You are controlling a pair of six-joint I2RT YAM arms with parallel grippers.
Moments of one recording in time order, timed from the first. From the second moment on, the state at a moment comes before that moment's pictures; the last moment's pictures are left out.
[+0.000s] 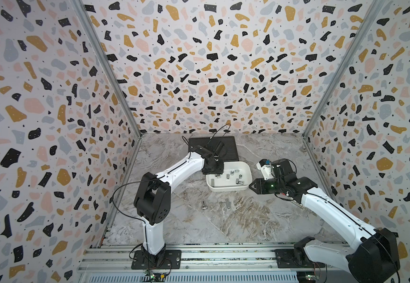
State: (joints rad) left arm -0.60 1.85 1.57 -0.83 0.05 -0.47; right arm 0.46 1.17 0.88 -0.58 -0.37 0.36
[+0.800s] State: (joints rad) left arm -0.57 1.35 1.07 -0.71 0.22 -0.45; right arm 0.48 1.20 0.89 -0.66 -0.37 0.38
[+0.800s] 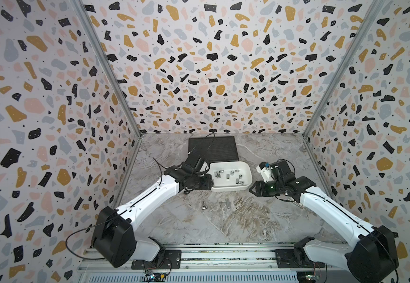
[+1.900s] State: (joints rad) left arm -0.56 0.91 0.62 -0.64 0.37 -0.63; right arm 0.81 1.63 1.16 -0.76 -0.20 0.45
